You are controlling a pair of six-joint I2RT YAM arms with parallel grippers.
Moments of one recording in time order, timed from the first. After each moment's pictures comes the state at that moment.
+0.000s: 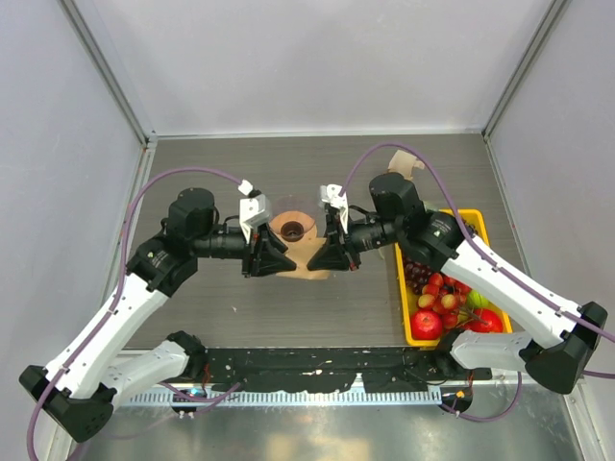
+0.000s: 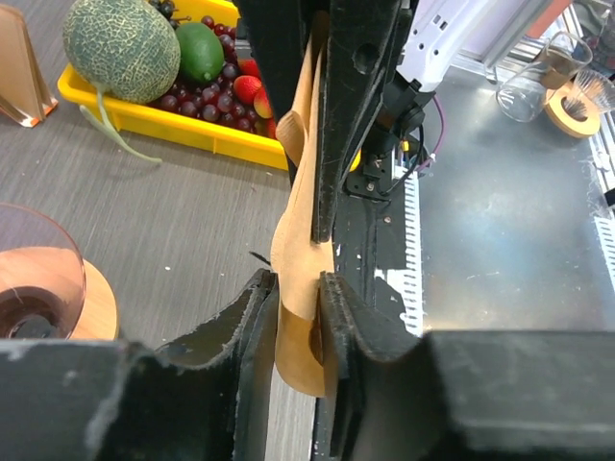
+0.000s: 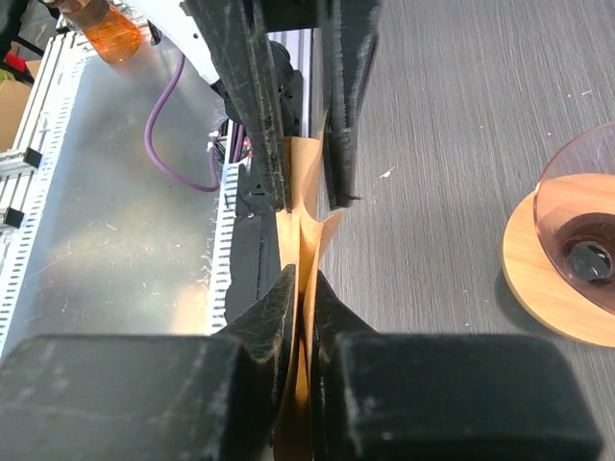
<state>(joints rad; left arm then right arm) -0.59 0.93 1.06 -0.49 0.89 0.05 0.79 1.19 1.22 -0.48 -0.83 -0.08</state>
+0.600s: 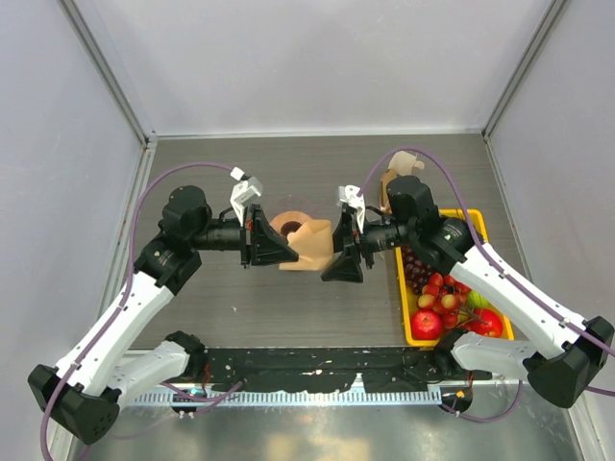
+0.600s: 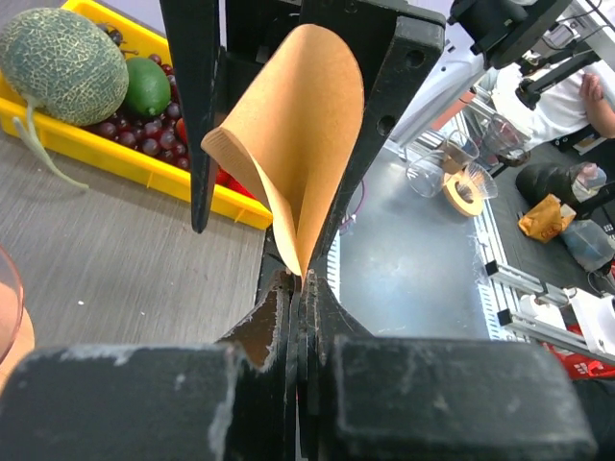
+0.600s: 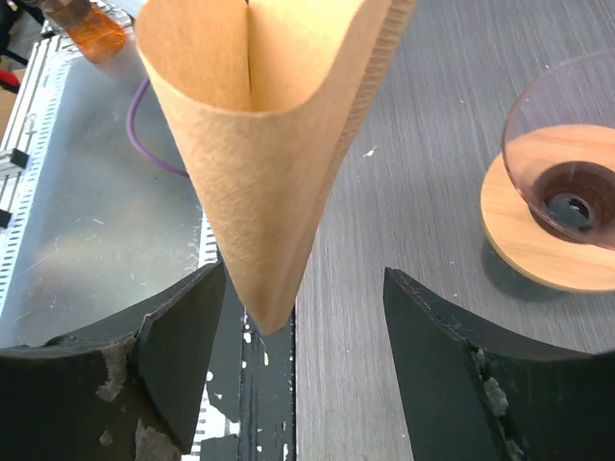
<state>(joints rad) -0.50 0.94 0.96 -0.19 1.03 -0.35 0.68 1.12 1.11 -0.46 -0.88 -0.10</state>
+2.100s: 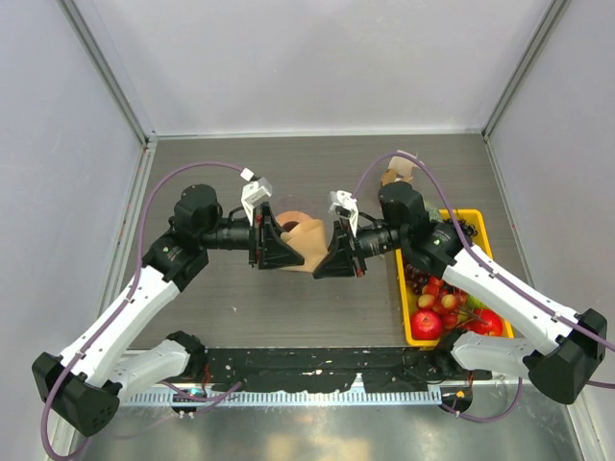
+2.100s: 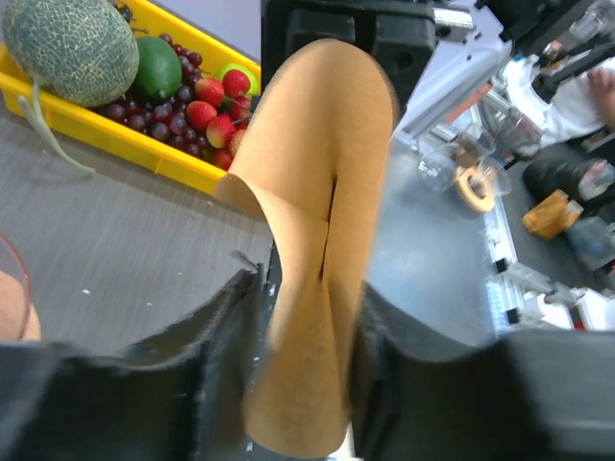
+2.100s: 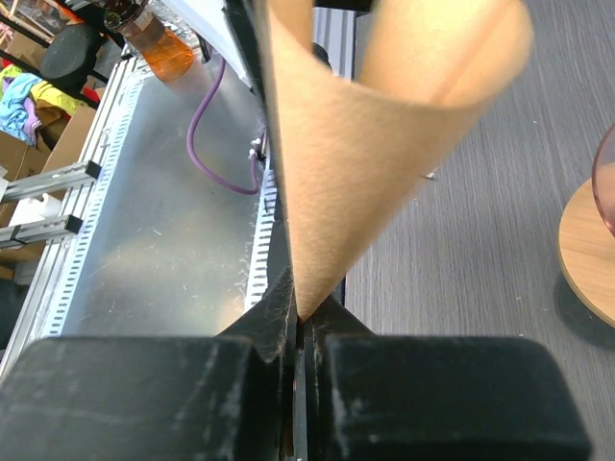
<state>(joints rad) -0.54 0.98 0.96 -0.18 0.99 -0.35 0.73 1.14 1.04 -0.29 -0.98 0.05</state>
